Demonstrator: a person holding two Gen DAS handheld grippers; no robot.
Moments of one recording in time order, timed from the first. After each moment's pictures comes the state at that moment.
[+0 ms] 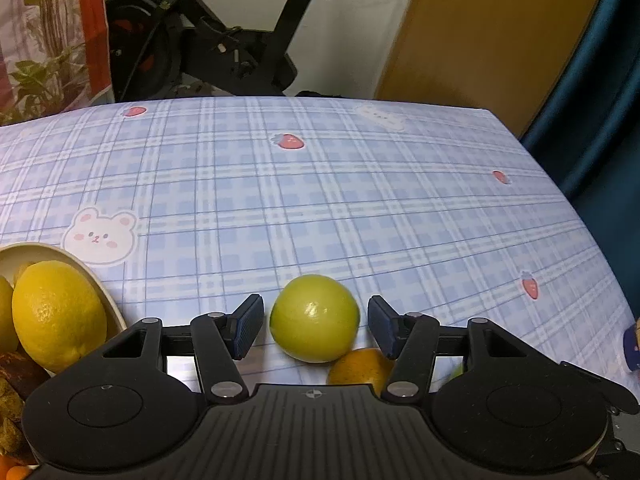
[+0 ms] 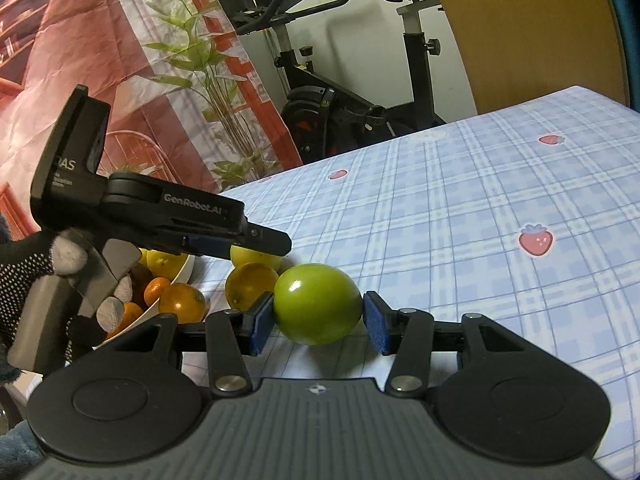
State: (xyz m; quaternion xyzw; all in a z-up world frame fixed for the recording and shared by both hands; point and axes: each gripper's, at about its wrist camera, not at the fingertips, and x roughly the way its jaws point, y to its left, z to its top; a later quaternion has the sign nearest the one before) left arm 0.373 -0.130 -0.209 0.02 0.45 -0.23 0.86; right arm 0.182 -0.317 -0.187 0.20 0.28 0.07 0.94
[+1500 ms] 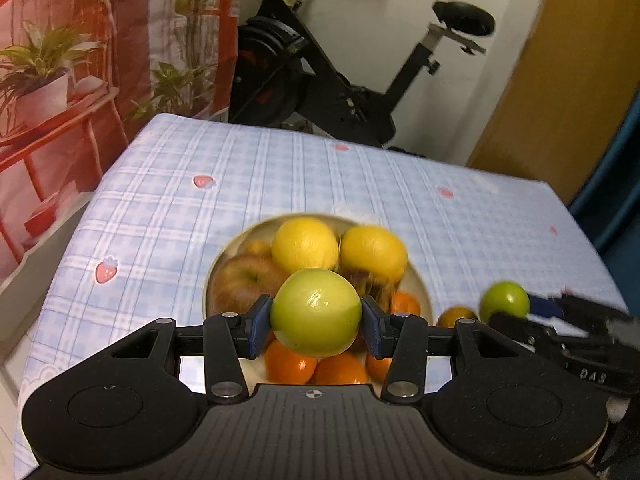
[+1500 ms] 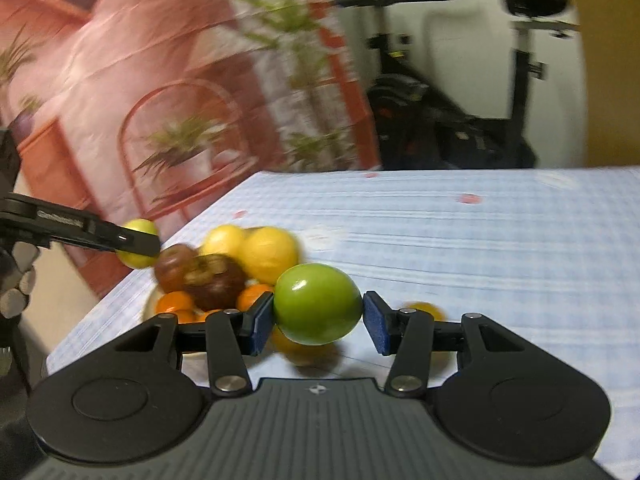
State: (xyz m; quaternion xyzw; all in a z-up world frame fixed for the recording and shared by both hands) left arm 0.308 0.055 -0.136 -0.02 0.40 -0.13 0.91; right arm 0.238 -0.196 -0.144 0.09 0.30 0.18 0.93
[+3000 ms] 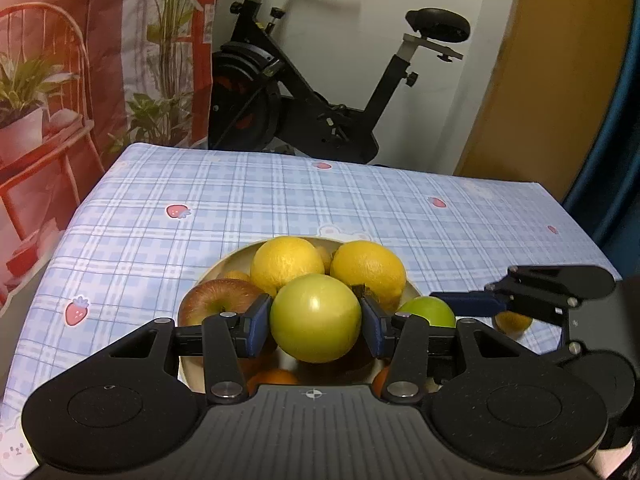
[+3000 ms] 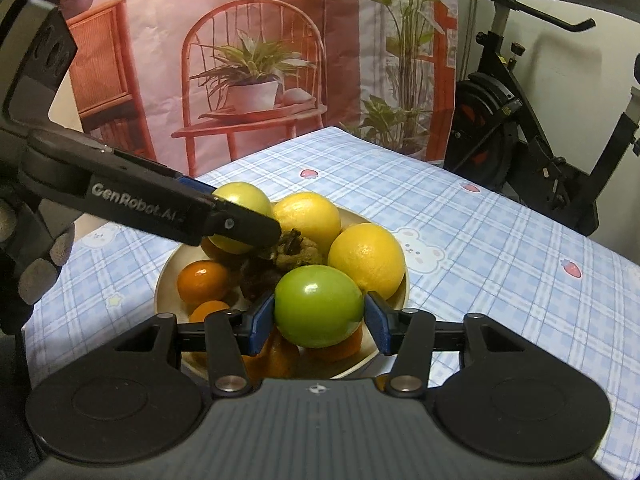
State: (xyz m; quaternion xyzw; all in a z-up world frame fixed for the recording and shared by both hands) left arm 0.311 0.053 -0.151 0.00 0.35 -0.16 0.92; right arm 0.291 -0.111 -0.161 -0.07 0.33 0.25 0.91
